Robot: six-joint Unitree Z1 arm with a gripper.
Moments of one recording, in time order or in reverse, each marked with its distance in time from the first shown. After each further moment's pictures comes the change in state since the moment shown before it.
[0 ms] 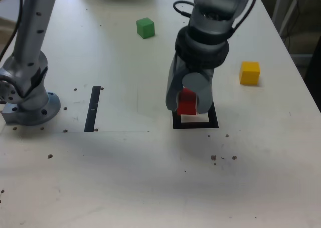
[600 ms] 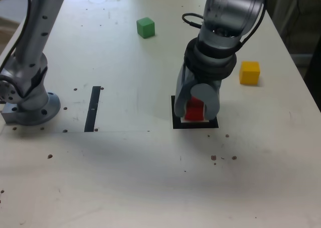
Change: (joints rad) arm 0.013 0.050 0.017 -0.068 0.038 0.006
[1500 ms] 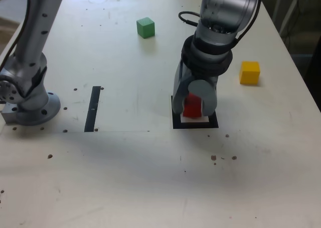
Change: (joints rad) arm 0.028 -0.015 0.032 -0.020 -0.005 0.013
